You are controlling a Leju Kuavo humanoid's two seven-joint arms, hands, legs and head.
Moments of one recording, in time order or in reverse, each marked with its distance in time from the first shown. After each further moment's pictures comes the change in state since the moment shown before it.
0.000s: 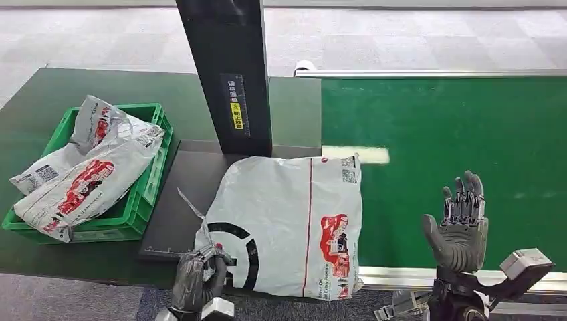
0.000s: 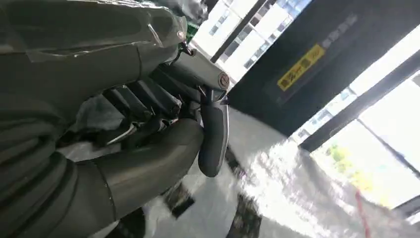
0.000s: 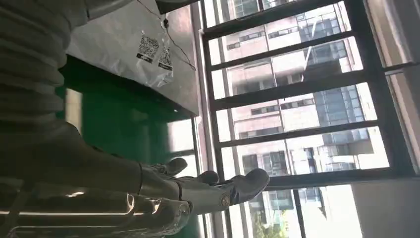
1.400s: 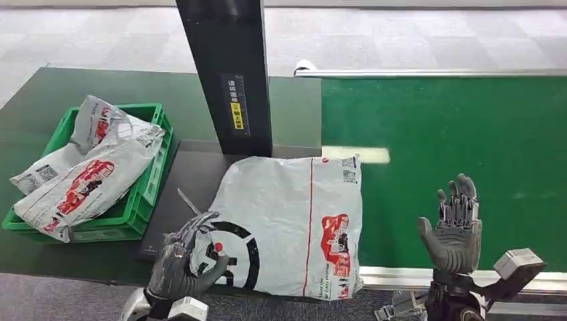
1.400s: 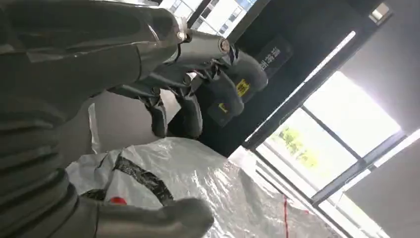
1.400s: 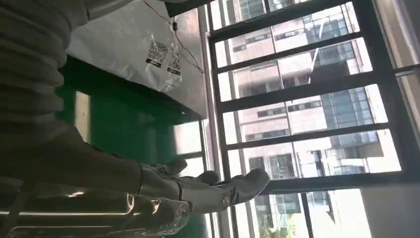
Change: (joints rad) left arm 0.049 0.087 0.057 -0.347 -0.079 -0.343 0.068; right arm 0.004 0.001 0.002 0.026 0.005 0.013 -0.005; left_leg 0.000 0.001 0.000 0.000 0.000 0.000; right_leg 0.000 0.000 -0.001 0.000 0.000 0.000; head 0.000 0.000
